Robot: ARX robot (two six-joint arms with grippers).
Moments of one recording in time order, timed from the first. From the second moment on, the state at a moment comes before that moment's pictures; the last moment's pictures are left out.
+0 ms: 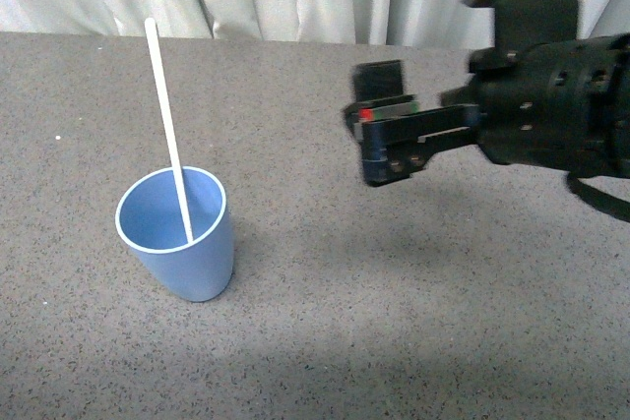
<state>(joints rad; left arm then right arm) 0.00 0.00 0.02 0.00 0.00 0.00 0.41 1.74 0.67 0.53 -0.13 0.09</state>
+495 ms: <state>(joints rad) 0.00 0.00 0.02 0.00 0.00 0.00 0.13 1.47 0.35 0.82 0.20 -0.03</state>
